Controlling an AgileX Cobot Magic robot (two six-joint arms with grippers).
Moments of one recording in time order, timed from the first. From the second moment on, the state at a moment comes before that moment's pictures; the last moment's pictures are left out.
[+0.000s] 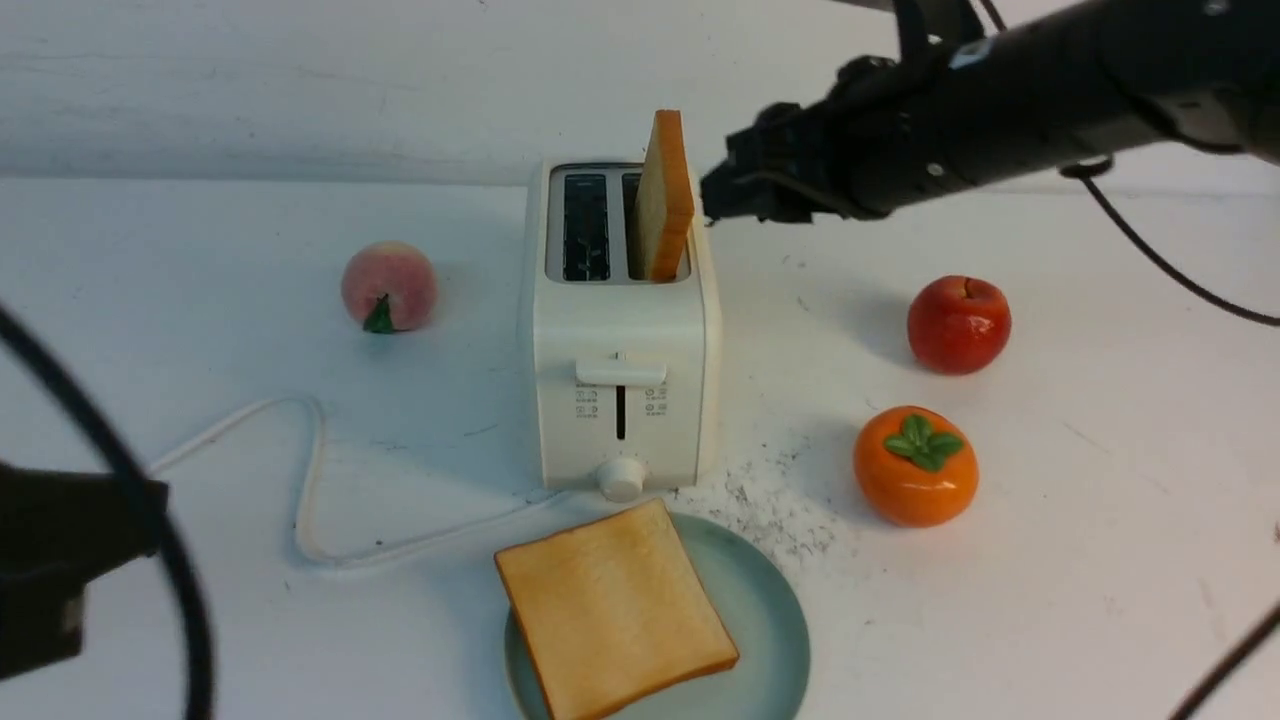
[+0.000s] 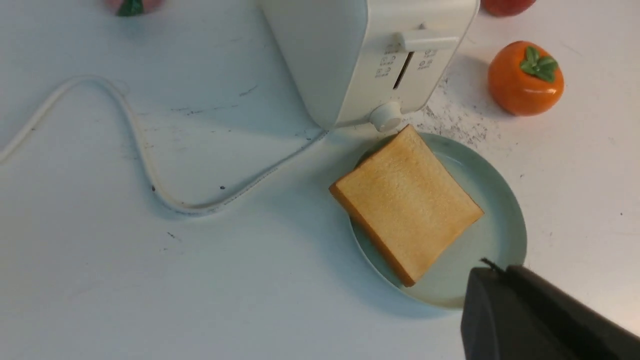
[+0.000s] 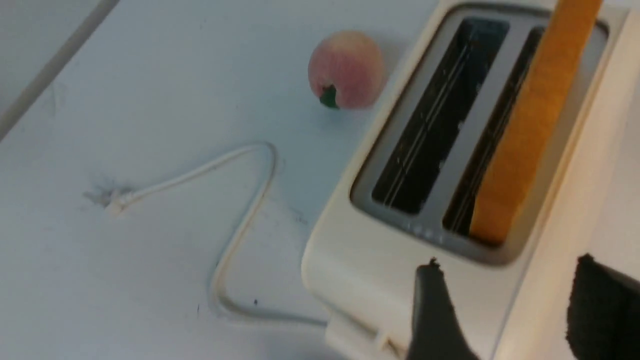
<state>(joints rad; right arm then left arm) 0.40 1.75 -1.63 0.64 0.63 -0.37 -0.39 0.63 -0.83 -0.14 0.84 -0.19</state>
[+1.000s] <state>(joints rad) 0.40 1.63 -1.90 0.54 0.97 -0.40 -0.39 0.37 -0.82 0.07 1.03 -0.32</state>
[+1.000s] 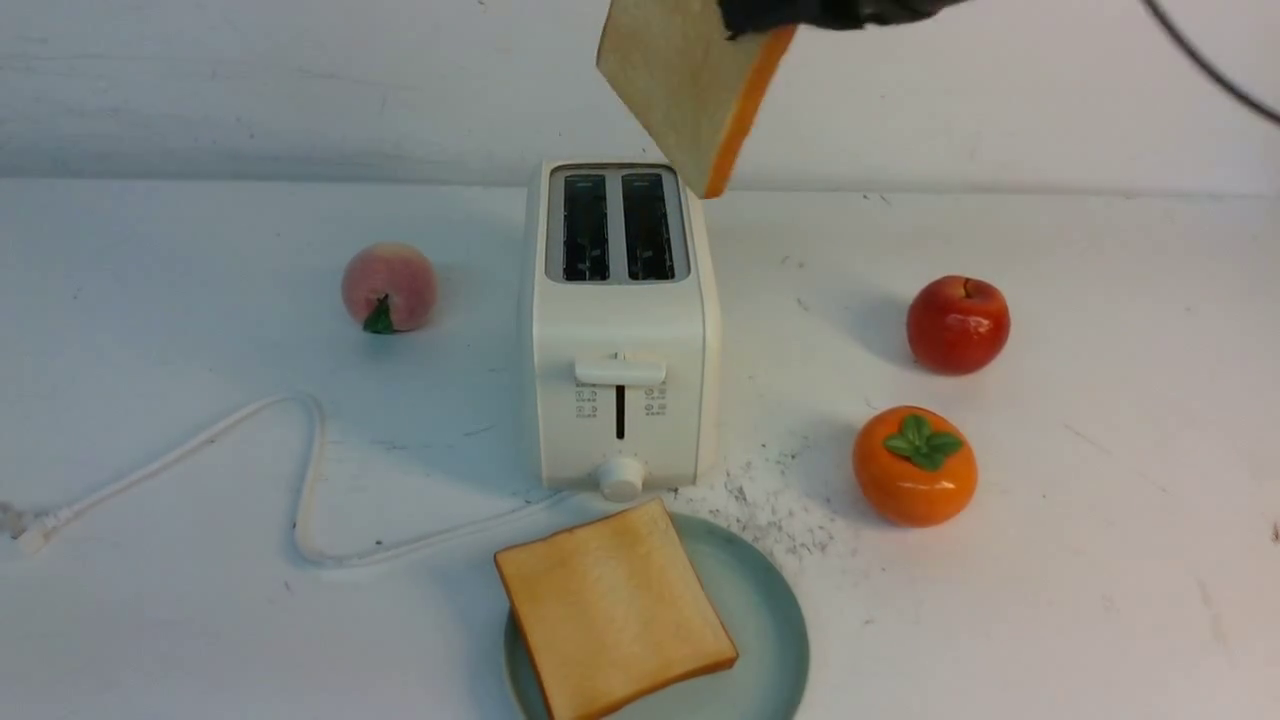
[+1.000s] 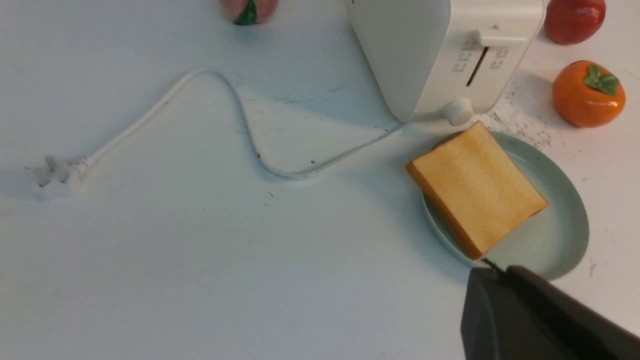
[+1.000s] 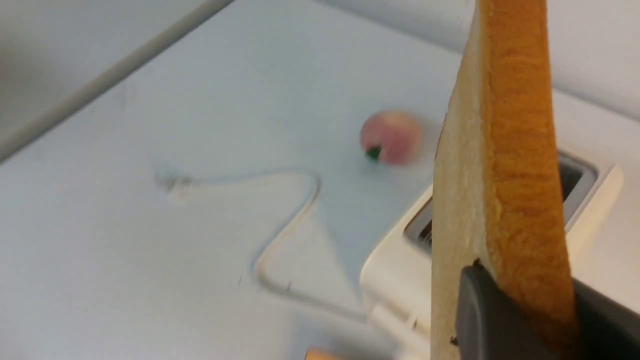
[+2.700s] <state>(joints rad) 0.40 1.91 -1.39 0.87 1.05 -0.94 -0.39 0.37 -0.82 0.15 0.93 -0.32</state>
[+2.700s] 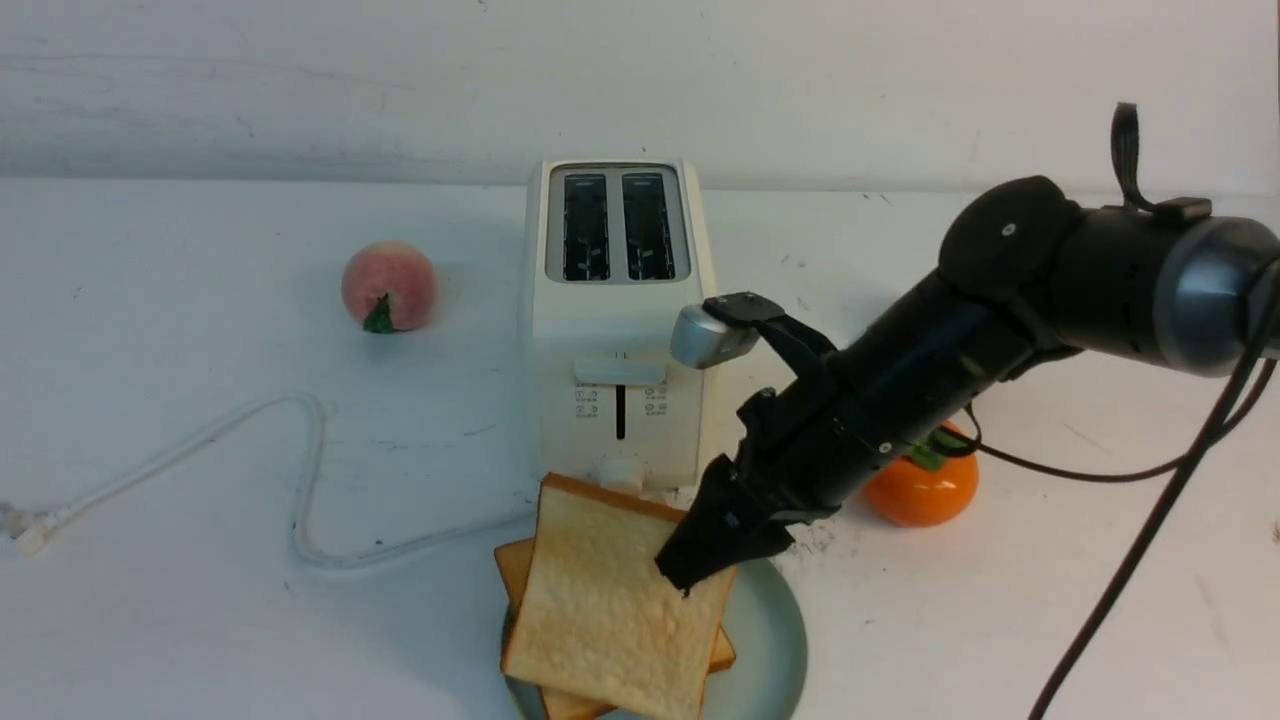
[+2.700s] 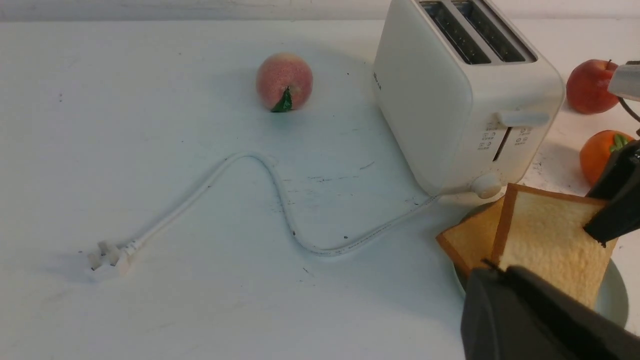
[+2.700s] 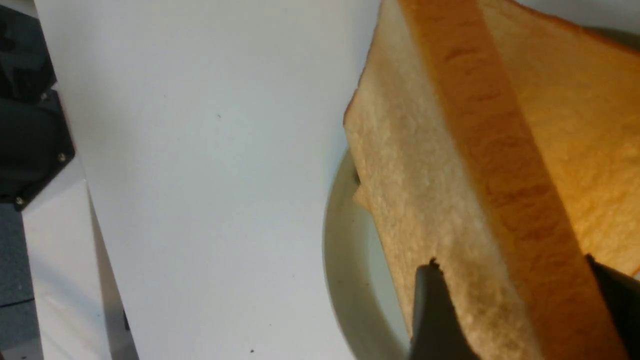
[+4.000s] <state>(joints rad) 0.03 0.80 -1.18 0.34 0.84 -0.32 -0.39 0.37 -0.82 0.15 0.81 -0.32</state>
